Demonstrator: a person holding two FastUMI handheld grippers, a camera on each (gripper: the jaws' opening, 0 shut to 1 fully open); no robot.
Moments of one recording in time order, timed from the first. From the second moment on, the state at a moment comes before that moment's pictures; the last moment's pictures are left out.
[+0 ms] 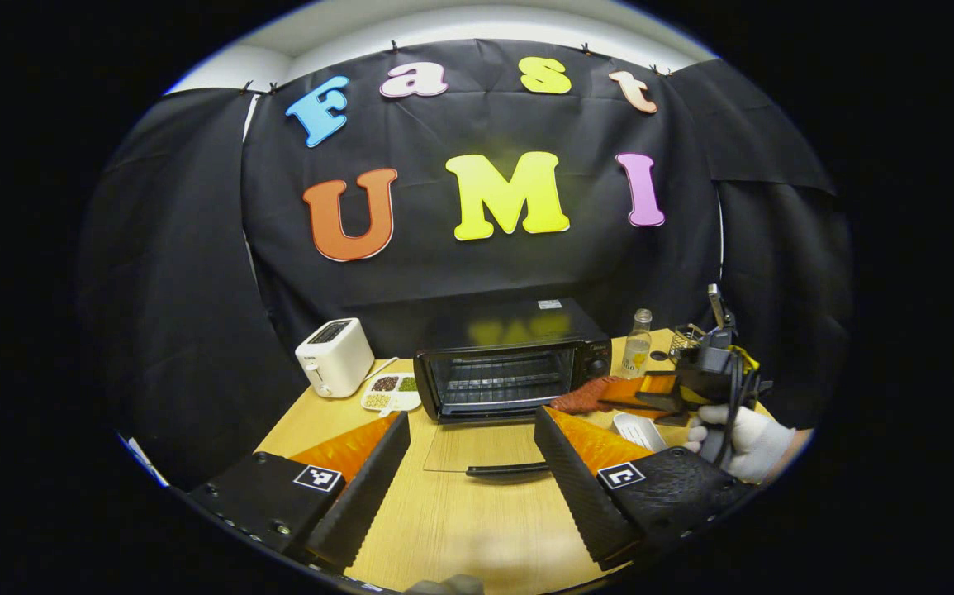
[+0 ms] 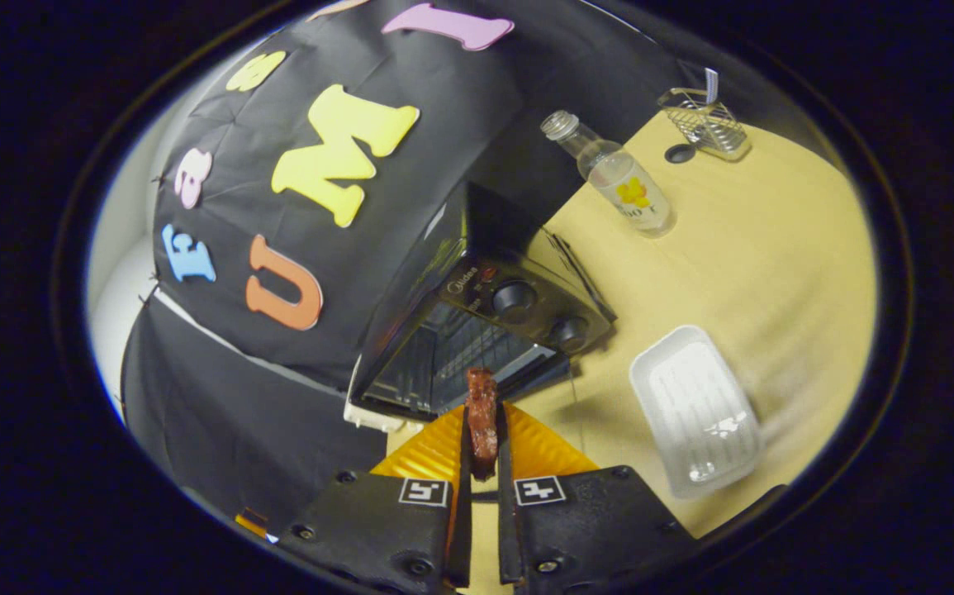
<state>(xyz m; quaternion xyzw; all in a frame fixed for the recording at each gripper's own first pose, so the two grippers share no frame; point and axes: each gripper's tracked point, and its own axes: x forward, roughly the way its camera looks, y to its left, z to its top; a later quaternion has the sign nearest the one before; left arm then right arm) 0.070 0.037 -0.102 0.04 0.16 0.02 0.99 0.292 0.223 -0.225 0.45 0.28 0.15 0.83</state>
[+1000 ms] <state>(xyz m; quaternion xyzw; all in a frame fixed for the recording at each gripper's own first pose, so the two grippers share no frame) 0.074 0.129 -0.136 0.03 0.19 0.04 0.98 0.417 0.332 -0.271 0.53 0.18 0.02 0.83</state>
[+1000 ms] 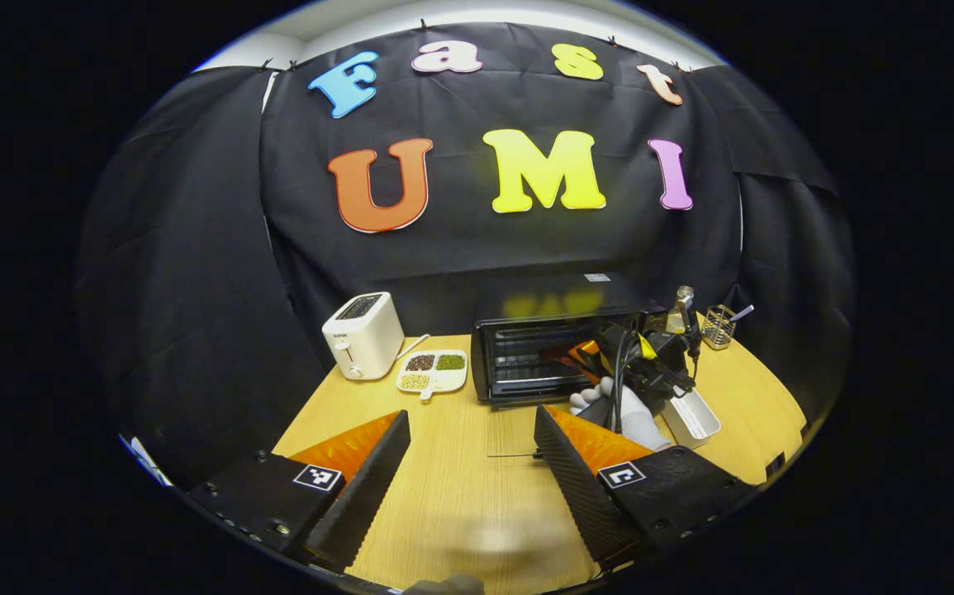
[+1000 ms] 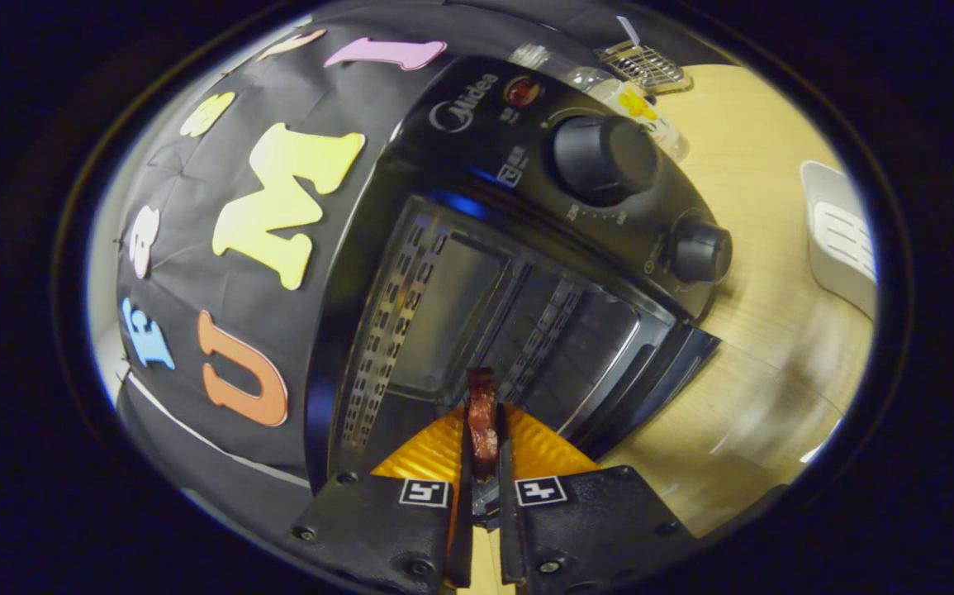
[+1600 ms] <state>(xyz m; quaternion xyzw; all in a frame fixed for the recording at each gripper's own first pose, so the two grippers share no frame) 0.077 0.134 -0.143 0.02 0.20 0.04 0.98 0.418 0.321 -0.275 0.33 0.19 0.00 0.92</state>
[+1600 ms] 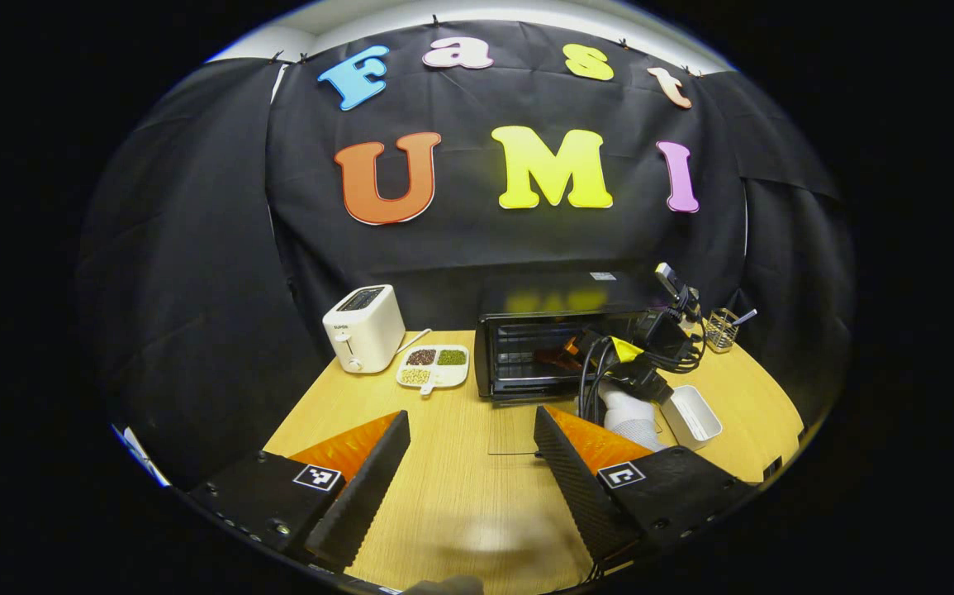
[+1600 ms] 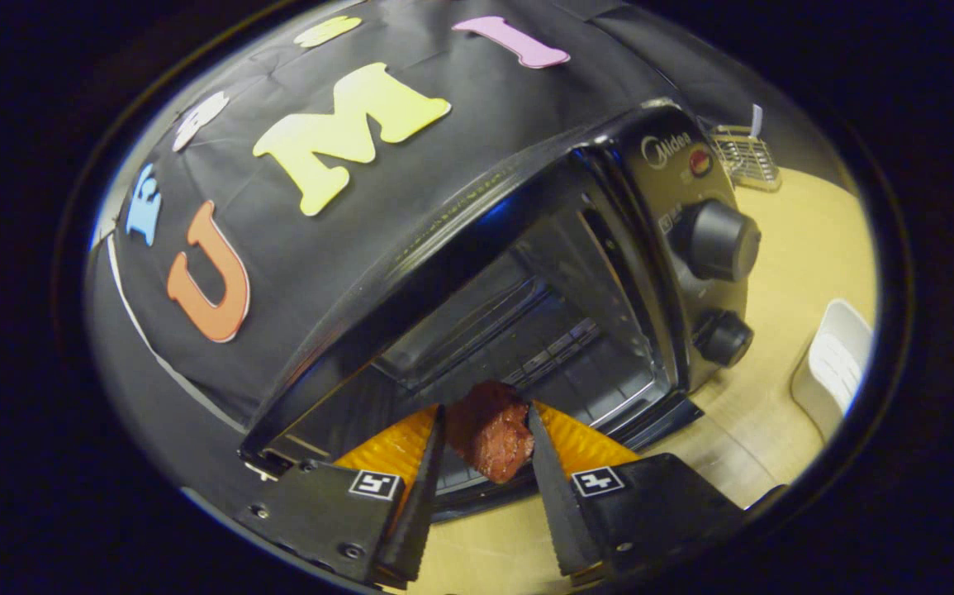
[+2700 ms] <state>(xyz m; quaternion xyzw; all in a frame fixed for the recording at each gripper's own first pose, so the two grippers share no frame) 0.082 0.116 -0.148 0.02 0.17 0.05 0.98 0.247 0.199 -0.130 0.07 0.14 0.10 0.98</state>
